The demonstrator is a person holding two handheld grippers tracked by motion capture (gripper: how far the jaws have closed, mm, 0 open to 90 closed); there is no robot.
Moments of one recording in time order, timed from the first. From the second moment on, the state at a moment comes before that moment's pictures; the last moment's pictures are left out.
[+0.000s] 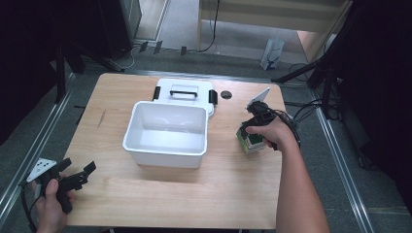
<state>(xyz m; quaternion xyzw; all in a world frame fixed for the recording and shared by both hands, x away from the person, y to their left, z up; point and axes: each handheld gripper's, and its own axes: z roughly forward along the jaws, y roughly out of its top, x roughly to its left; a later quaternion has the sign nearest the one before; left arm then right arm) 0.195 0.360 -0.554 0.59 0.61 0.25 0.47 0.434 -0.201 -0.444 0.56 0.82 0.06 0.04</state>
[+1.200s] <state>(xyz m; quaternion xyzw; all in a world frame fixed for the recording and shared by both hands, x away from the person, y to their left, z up) 0.195 0.360 -0.554 0.59 0.61 0.25 0.47 0.432 -0.107 -0.328 0.48 0.87 0.09 0.08</state>
